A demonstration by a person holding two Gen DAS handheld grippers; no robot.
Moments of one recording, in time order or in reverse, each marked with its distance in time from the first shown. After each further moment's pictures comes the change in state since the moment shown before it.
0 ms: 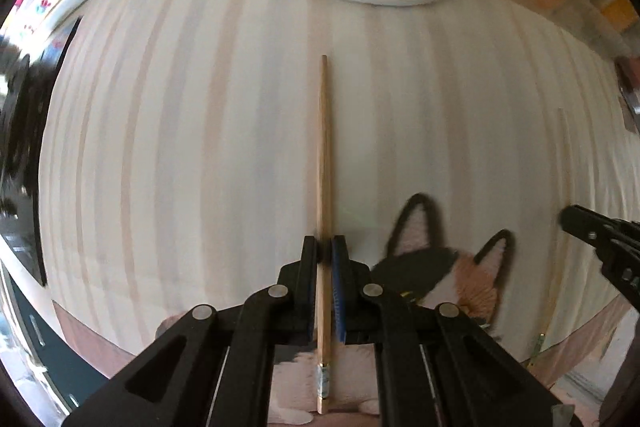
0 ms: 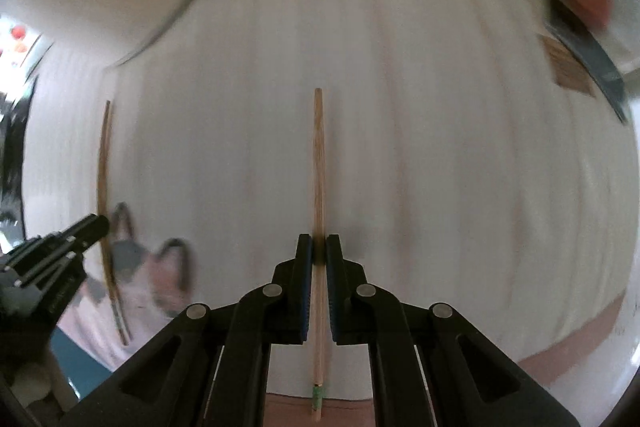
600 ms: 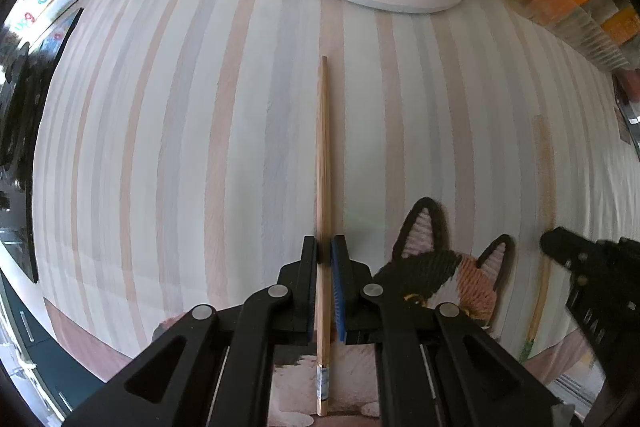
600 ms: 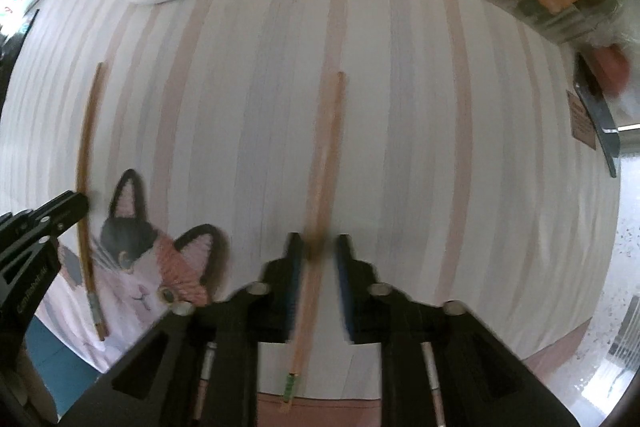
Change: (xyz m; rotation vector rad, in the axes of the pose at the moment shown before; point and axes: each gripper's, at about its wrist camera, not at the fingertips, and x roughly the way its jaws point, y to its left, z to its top) left arm -0.008 0.023 0.000 -0.007 -0.017 -0.027; right arm 0.006 0.072 -0.017 -0.142 0.033 -0.146
